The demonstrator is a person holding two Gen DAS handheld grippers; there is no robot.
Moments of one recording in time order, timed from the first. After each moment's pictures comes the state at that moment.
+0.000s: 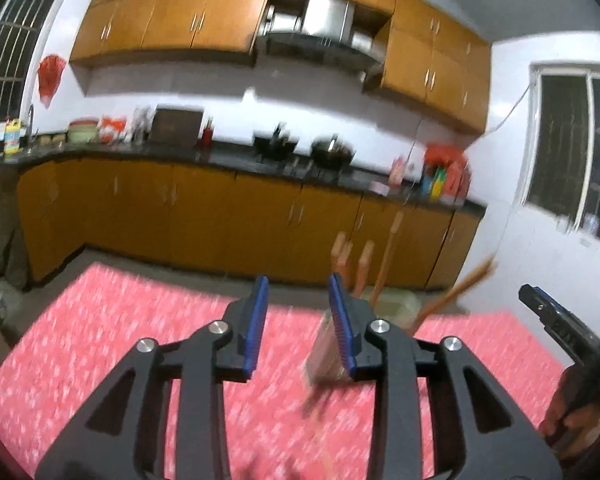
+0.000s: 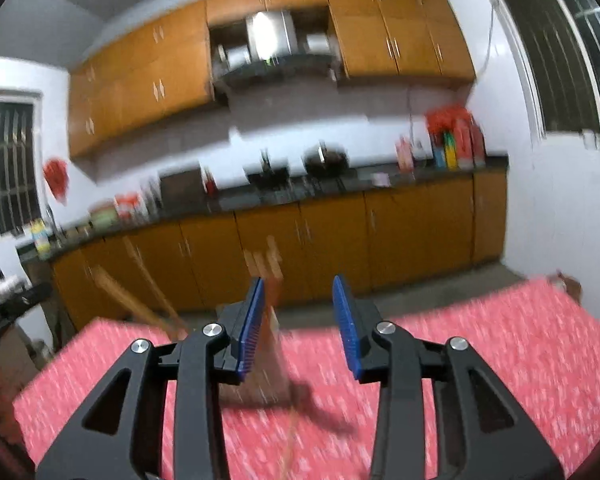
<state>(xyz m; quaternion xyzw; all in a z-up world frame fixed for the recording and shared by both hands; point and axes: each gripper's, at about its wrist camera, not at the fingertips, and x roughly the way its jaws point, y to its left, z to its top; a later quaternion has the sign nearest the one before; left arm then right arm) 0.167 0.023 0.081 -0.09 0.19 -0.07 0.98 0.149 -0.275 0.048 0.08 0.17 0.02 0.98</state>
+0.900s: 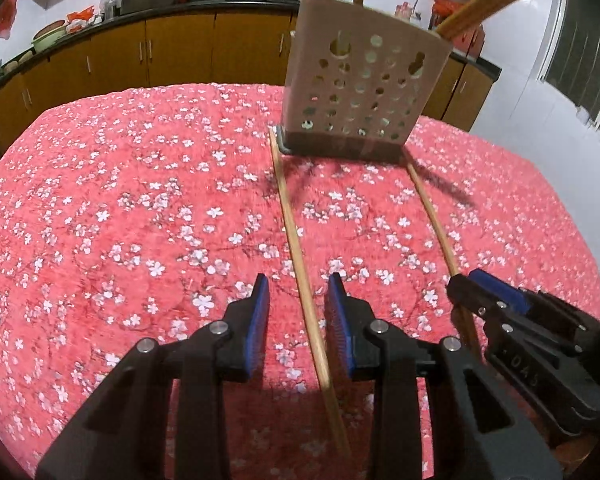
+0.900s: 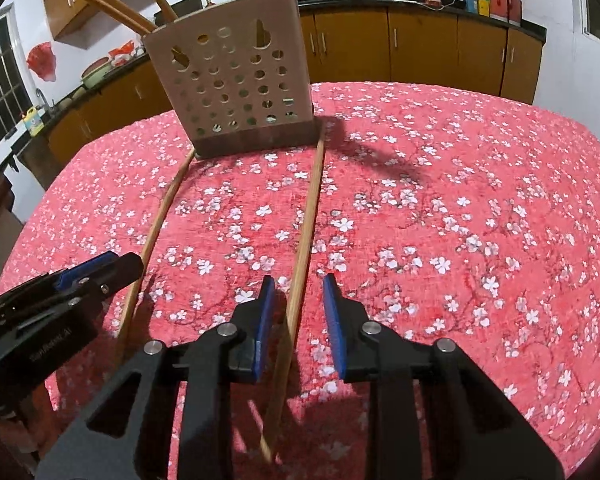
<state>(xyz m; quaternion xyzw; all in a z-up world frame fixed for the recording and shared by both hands) 0.186 -0.054 -0.084 -0.03 0.43 -0.09 0.90 0.162 -0.220 -0.104 0.05 0.42 0.06 0.91</state>
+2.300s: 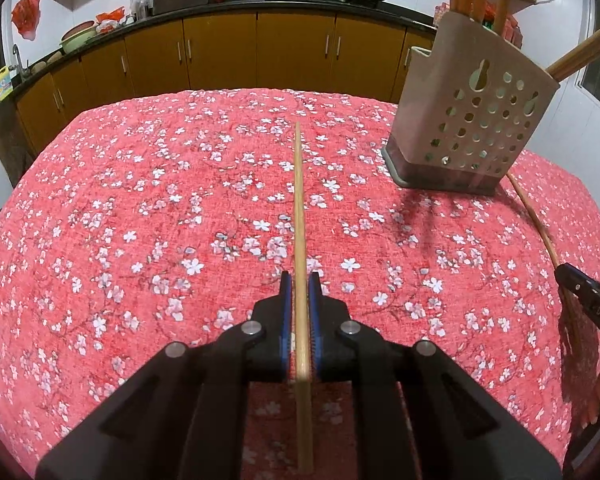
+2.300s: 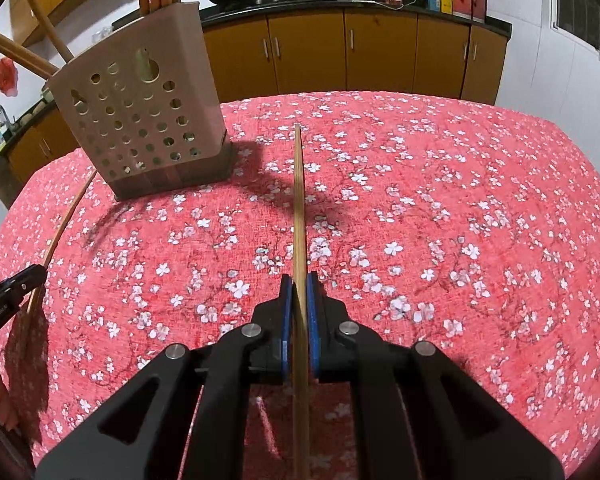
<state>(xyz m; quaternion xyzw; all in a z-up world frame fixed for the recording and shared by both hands) 0.230 0.012 -0.093 -0.02 0.43 -0.02 0.90 0.204 -0.268 -0.106 0.06 0.42 -0.01 0.91</state>
